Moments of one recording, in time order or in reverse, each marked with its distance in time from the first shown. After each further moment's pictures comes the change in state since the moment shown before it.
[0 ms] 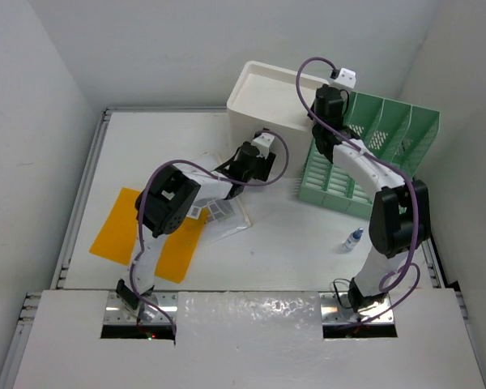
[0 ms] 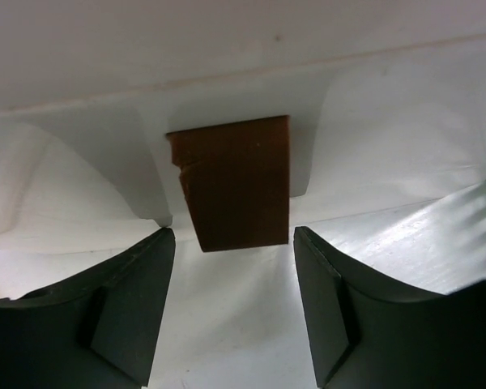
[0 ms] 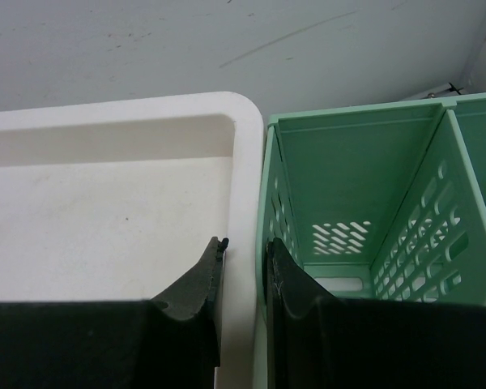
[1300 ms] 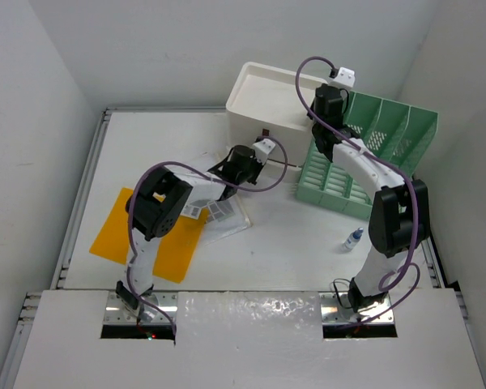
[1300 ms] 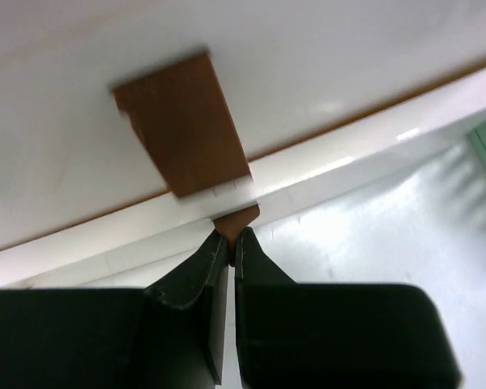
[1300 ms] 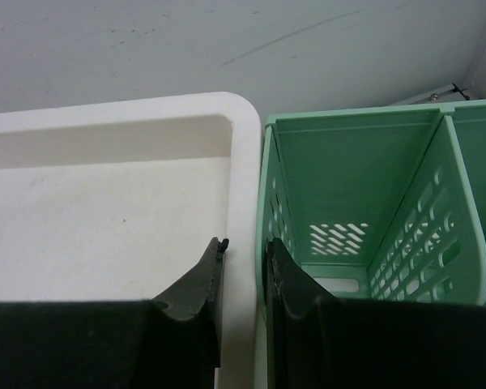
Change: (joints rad) left arm 0.016 -0.066 -0.069 -0.025 0.133 0.153; right arm 0.000 0.007 0.013 -0.013 -0.008 -0.006
